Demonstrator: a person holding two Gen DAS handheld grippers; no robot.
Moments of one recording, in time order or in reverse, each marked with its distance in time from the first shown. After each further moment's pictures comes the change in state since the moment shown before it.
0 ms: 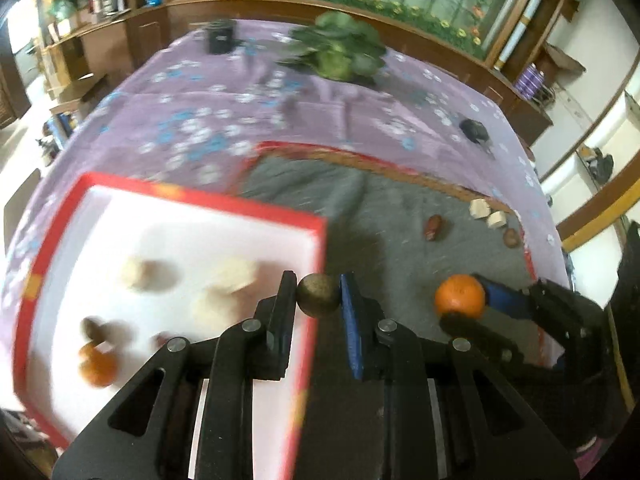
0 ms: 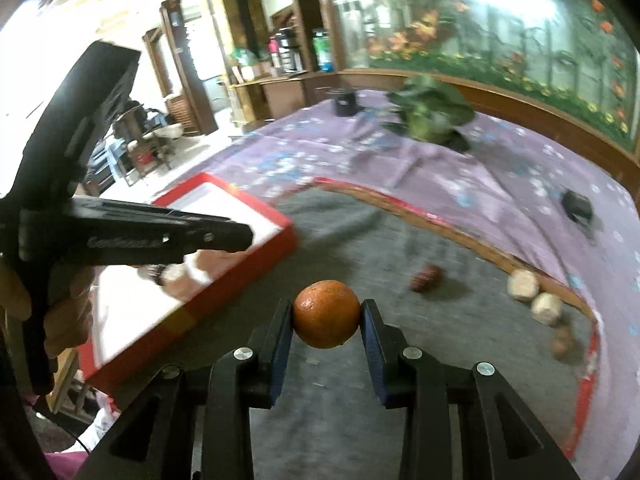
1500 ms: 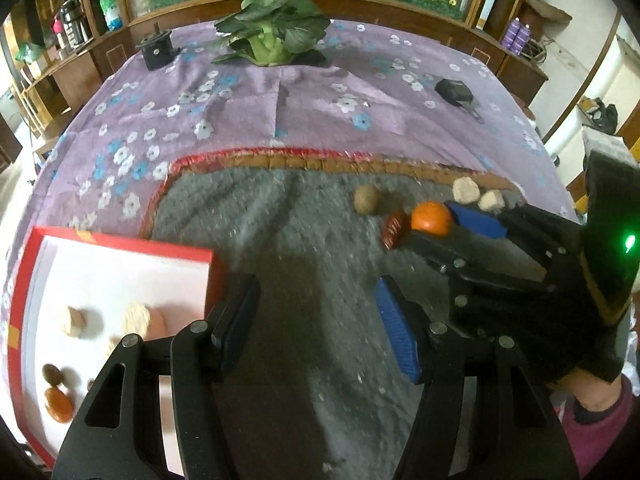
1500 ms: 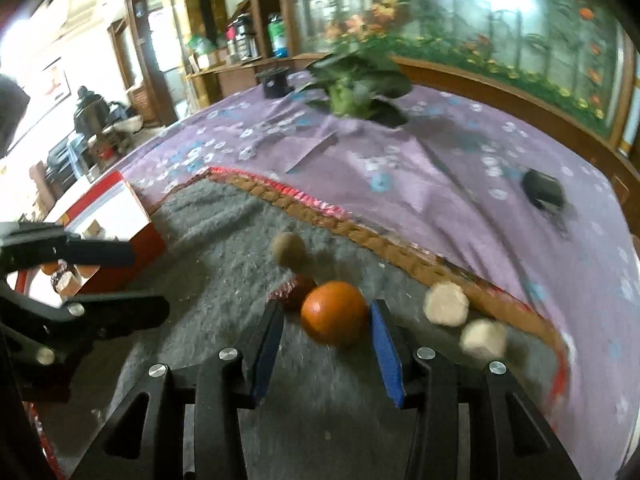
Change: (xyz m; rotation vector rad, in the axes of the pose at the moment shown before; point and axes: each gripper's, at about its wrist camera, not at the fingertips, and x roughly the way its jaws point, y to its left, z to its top) left arm 0.064 -0.086 0.022 0.163 0.052 0.048; right arm 0.043 -0.105 0.003 0.028 0.070 -0.204
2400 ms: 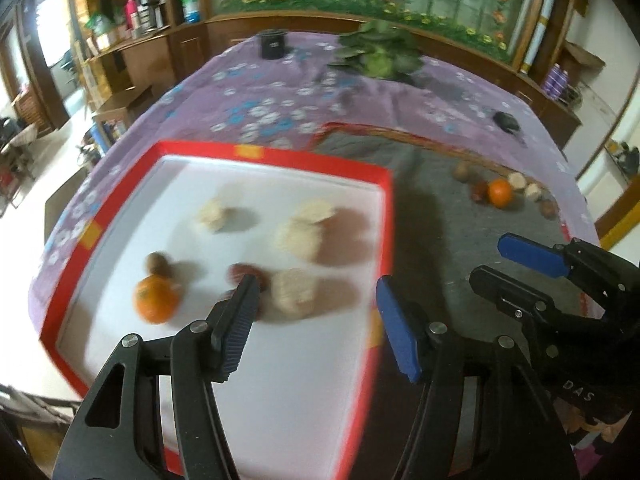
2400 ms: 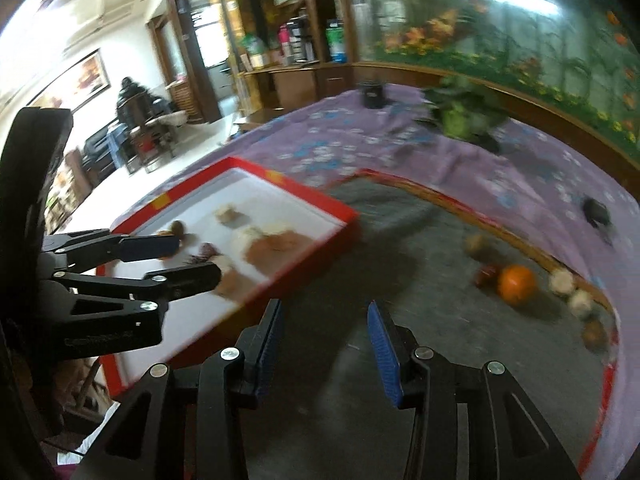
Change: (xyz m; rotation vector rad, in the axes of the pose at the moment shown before) left arm -0.069 0.082 -0.093 -0.141 -0.112 0.095; right arm -0.066 0.121 -0.020 -0.009 -0.035 0.141
